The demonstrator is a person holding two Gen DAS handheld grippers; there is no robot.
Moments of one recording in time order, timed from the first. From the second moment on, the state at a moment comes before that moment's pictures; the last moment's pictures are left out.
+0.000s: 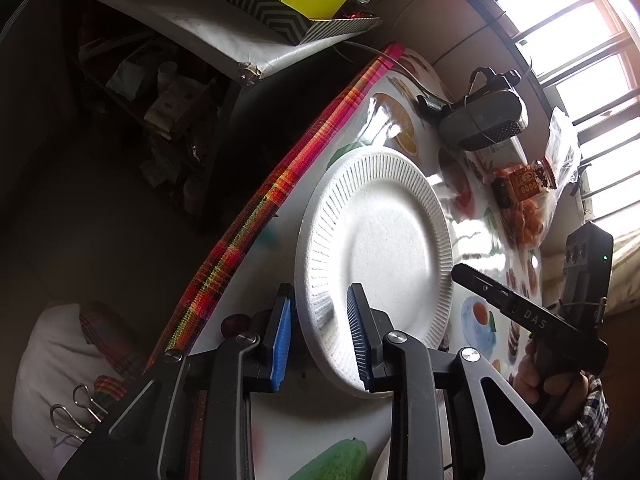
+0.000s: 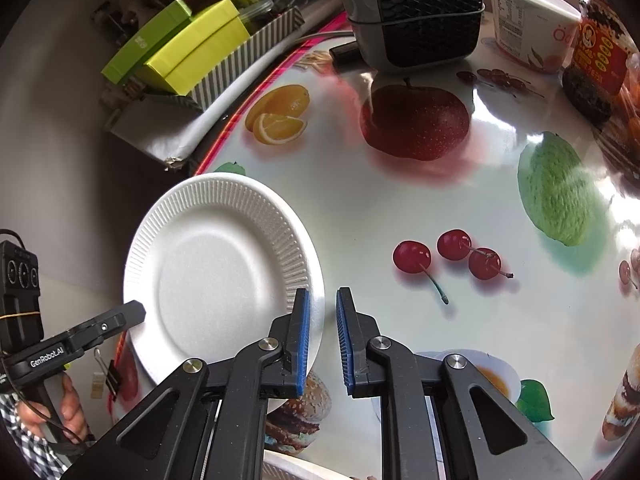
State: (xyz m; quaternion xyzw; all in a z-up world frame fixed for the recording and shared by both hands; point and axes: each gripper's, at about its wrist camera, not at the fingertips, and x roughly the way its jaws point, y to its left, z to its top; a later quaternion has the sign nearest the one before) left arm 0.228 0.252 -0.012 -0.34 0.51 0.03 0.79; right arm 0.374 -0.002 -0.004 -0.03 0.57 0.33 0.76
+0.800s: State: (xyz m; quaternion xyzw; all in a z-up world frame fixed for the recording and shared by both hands) left arm 0.228 0.256 -0.015 -0.33 0.51 0.06 0.79; right arm 0.382 -0.016 -0.016 0.06 0.59 0.36 0.72
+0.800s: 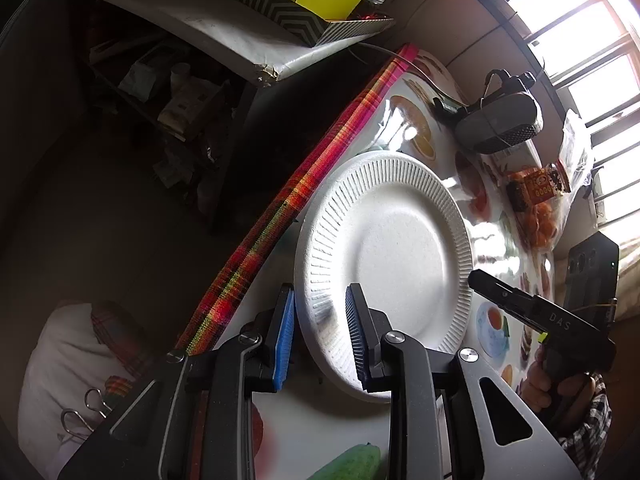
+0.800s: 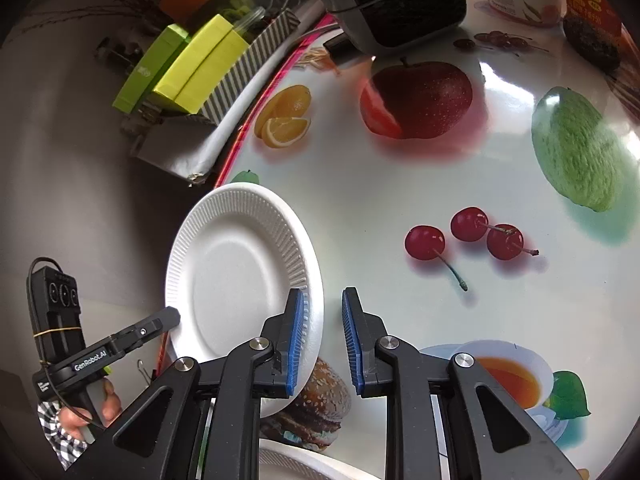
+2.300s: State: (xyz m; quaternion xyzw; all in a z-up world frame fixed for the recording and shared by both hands) left arm 0.196 0.220 0.035 -0.30 0.49 0.01 0.82; right arm 0.321 -0.066 0.047 0.05 0.53 0.37 0.76
